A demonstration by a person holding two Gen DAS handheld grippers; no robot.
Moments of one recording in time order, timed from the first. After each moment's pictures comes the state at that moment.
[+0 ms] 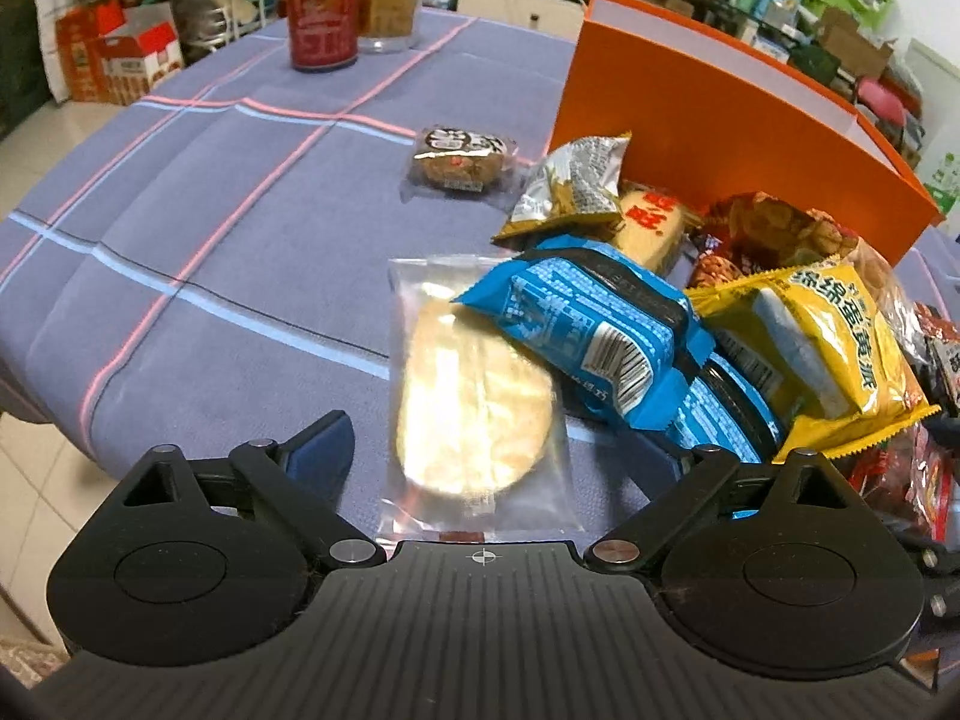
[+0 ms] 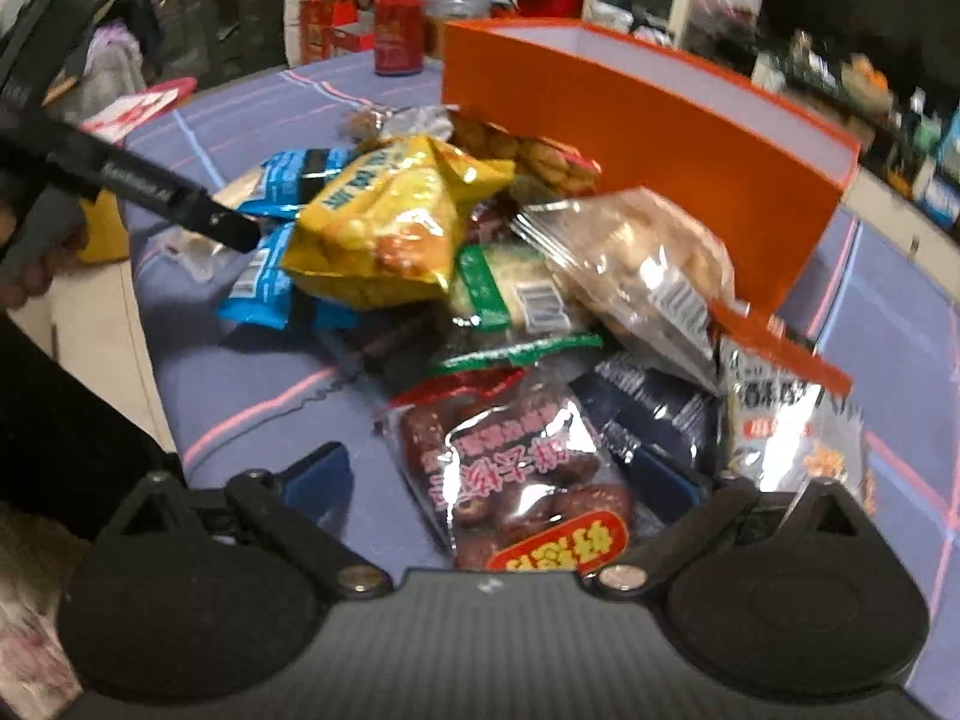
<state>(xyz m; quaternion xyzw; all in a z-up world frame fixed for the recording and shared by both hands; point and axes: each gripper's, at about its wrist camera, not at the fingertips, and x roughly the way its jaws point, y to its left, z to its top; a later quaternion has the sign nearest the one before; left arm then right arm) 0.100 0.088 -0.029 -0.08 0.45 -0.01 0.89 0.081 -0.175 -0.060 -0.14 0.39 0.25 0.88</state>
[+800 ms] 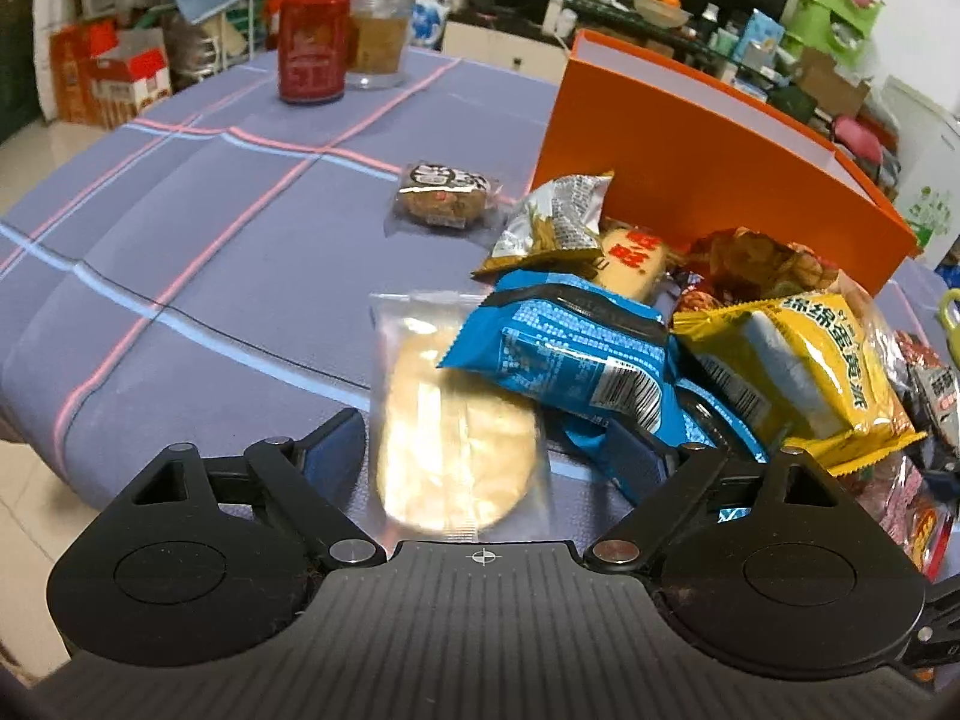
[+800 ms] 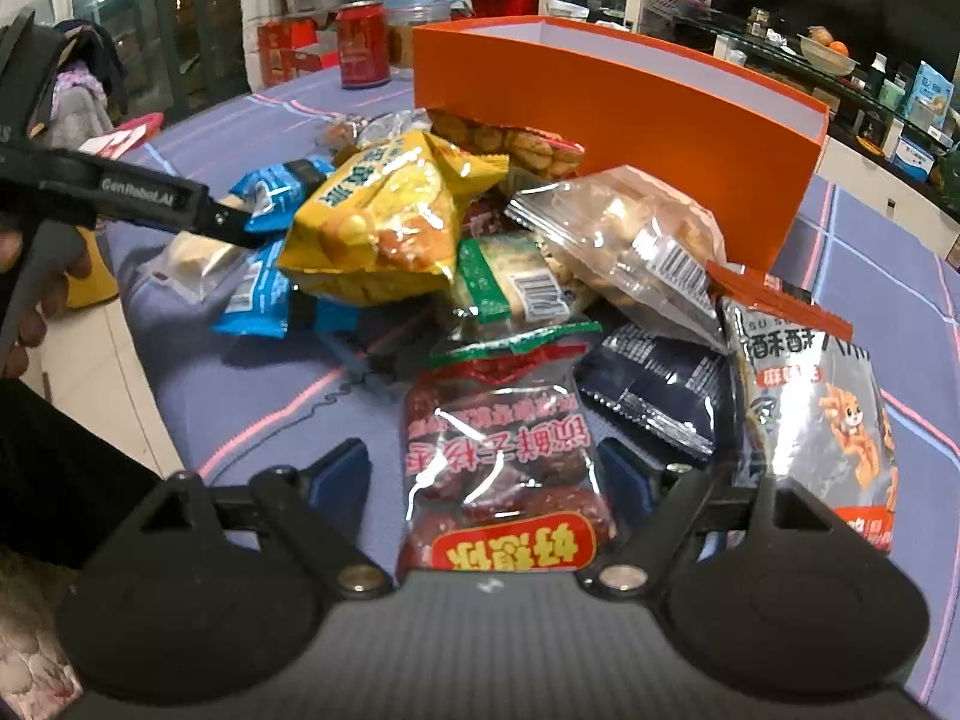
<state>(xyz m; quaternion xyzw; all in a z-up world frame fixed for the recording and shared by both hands) 0.096 0.087 -0.032 -0.09 0.40 -0.02 0.91 0.065 -0.173 -0.061 -0.11 0.39 0.22 0.89</state>
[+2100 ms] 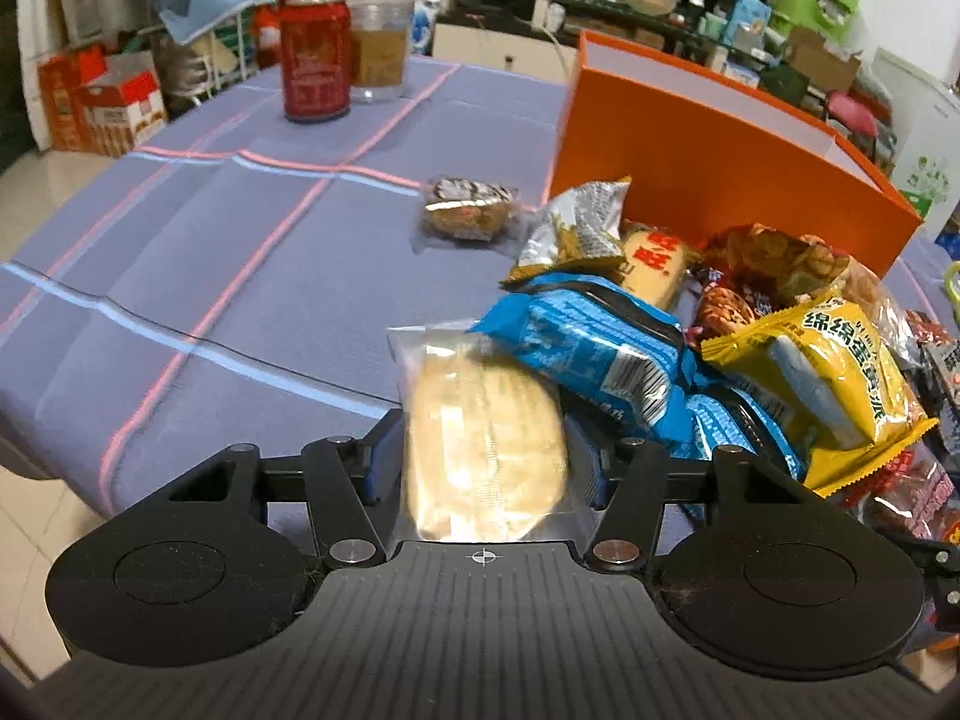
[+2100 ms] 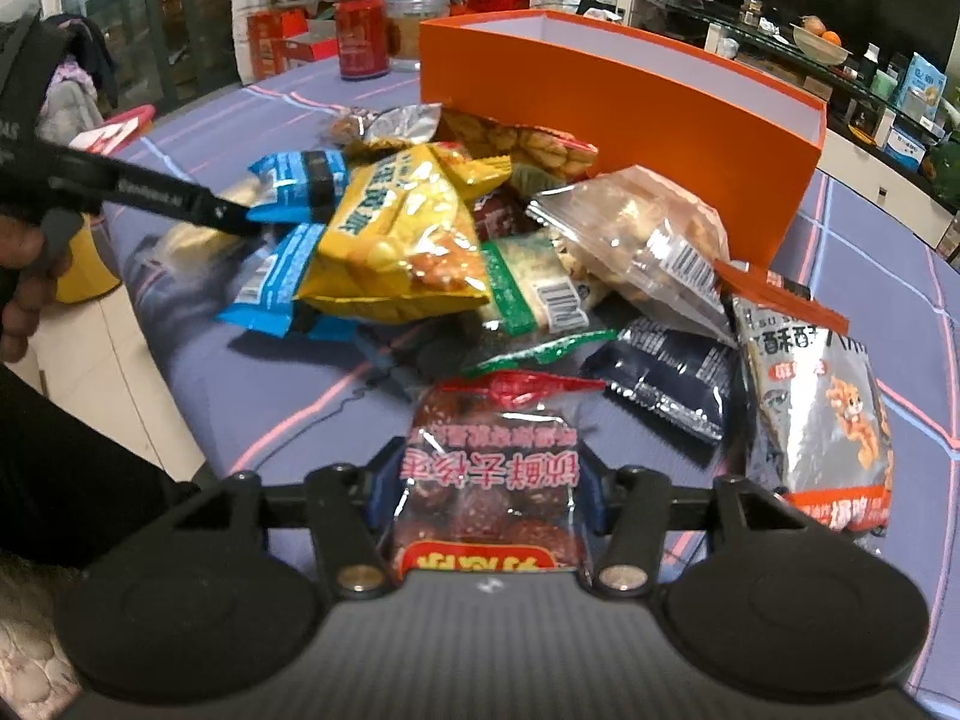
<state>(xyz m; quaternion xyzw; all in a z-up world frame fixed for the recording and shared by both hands) 0.095 0.105 -0.024 -0.06 0.40 -0.03 0.91 0.055 -0.160 -0.052 -0.12 0.40 0.20 0.88</state>
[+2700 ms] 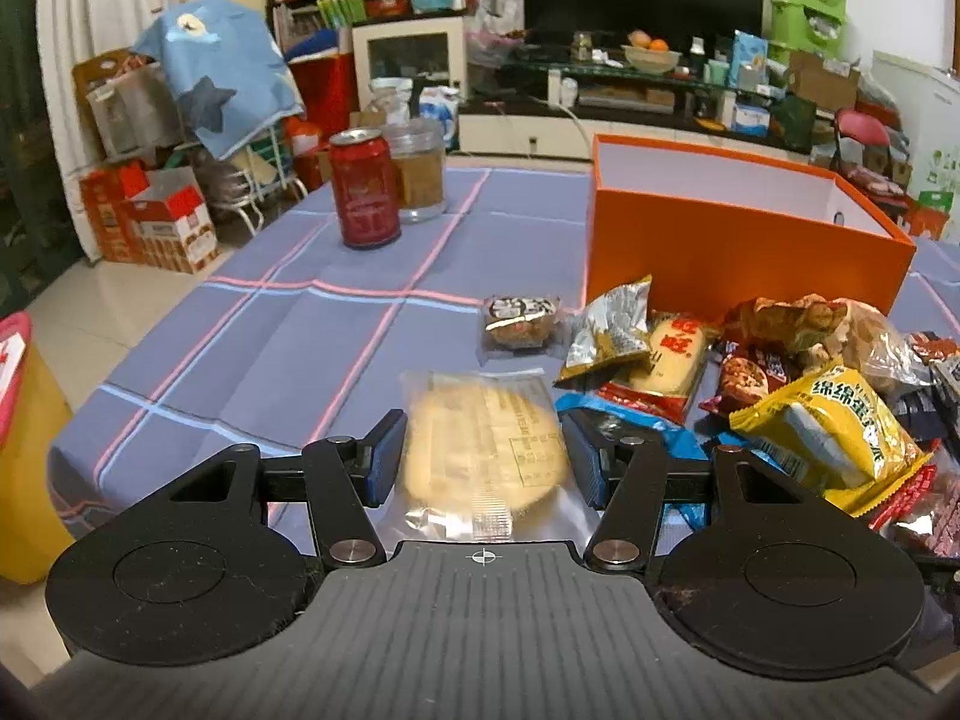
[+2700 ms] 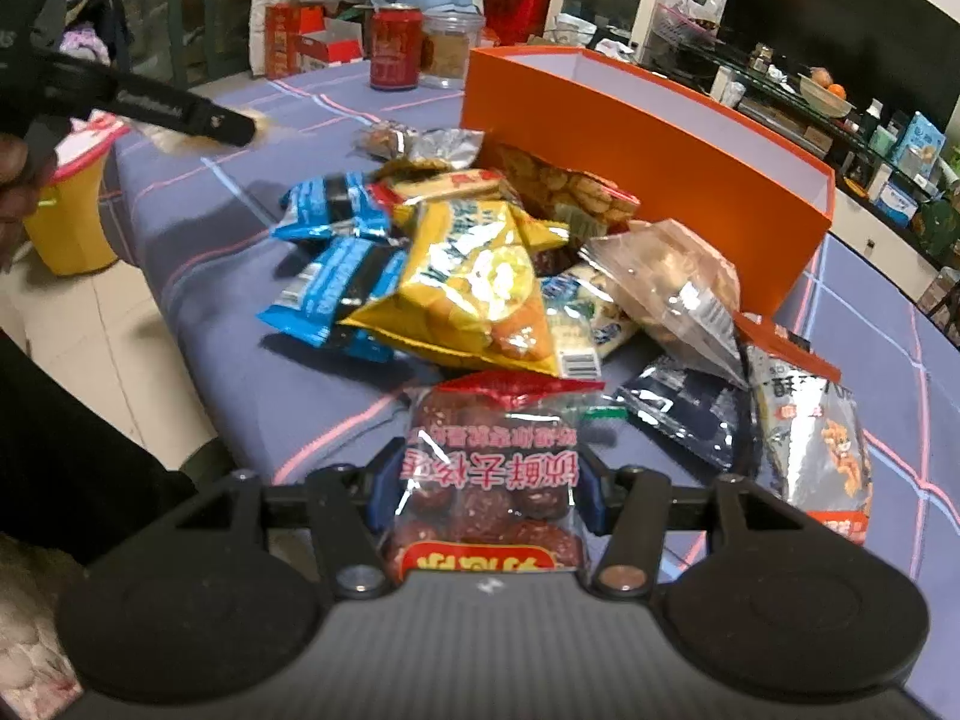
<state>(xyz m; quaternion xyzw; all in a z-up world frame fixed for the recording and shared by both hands) 0.071 0.108 0.024 0.02 0.33 0.01 0.95 0.034 -0.137 -0.038 -0.16 0.37 0.20 0.89</state>
